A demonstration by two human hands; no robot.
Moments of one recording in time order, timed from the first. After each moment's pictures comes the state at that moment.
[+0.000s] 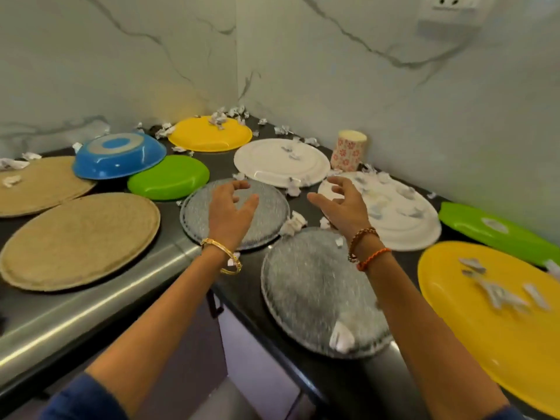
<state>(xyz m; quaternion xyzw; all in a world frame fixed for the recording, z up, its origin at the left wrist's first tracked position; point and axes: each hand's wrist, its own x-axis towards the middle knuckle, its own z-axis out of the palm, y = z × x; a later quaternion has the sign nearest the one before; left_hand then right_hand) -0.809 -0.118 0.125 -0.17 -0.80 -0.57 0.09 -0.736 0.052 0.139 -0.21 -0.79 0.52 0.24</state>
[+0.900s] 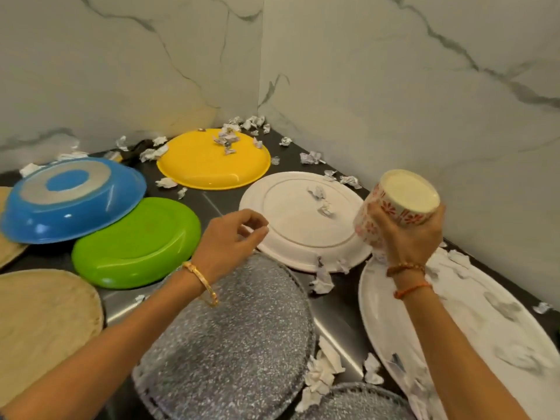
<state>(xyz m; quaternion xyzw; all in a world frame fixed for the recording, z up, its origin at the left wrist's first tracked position) -1.006 -0.065 0.122 -0.26 -0.84 -0.47 0.03 -0.934 0.172 0.129 -0.27 -0.69 0.47 0.48</state>
